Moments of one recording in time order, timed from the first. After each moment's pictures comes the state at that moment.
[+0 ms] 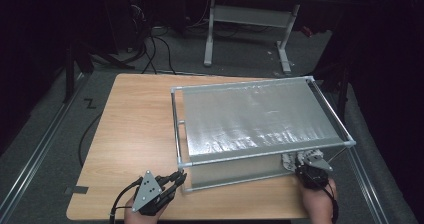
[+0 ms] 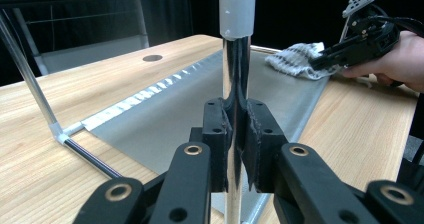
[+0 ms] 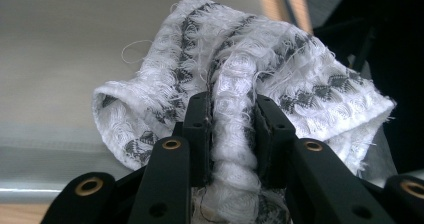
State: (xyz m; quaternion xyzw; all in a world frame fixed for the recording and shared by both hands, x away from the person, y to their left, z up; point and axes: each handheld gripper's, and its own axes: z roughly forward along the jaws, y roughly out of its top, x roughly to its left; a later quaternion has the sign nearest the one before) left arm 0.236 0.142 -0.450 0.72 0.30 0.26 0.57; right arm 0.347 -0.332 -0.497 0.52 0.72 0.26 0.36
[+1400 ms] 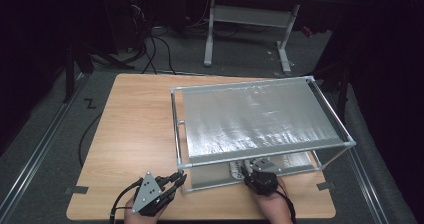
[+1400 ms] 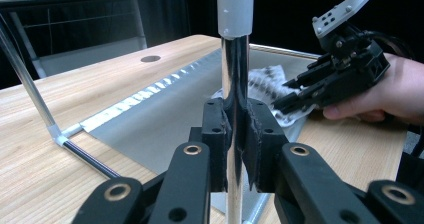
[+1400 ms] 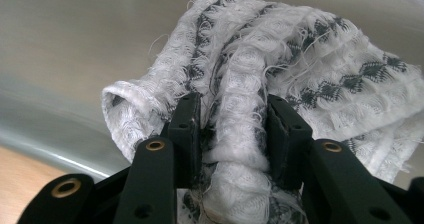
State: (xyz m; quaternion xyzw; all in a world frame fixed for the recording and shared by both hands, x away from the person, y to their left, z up) left arm 0.236 0.143 -0.453 0.73 0.29 0.26 0.57; right arm 0.327 -0.188 -0.503 0.42 0.80 0.35 0.24
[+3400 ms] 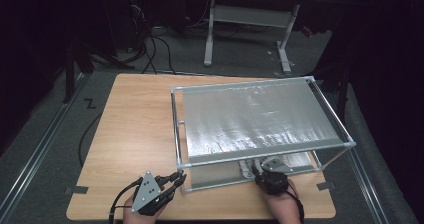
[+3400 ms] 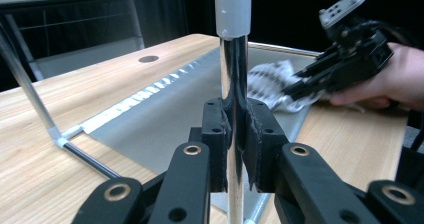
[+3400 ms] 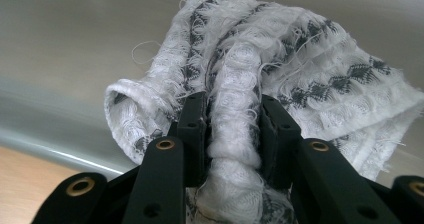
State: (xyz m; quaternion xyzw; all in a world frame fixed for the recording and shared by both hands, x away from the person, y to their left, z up) left arm 0.239 0.147 -0.452 0.73 0.29 0.26 0.56; right arm 0.330 -0.227 -0.501 0.45 0.79 0.34 0.25
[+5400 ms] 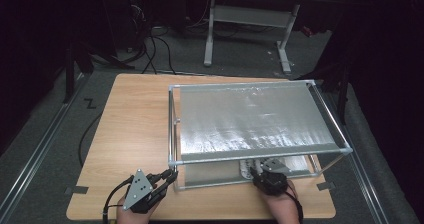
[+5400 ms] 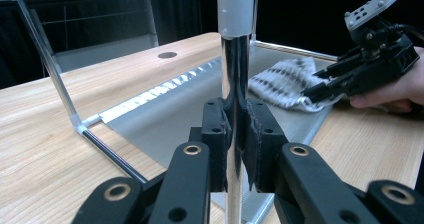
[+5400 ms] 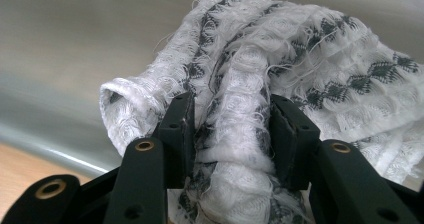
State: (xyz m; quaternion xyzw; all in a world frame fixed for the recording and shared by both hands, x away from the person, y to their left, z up) left arm 0.239 0.162 -0.452 0.72 0.31 0.27 0.56; right arm 0.327 -0.214 -0.503 0.44 0.79 0.33 0.26
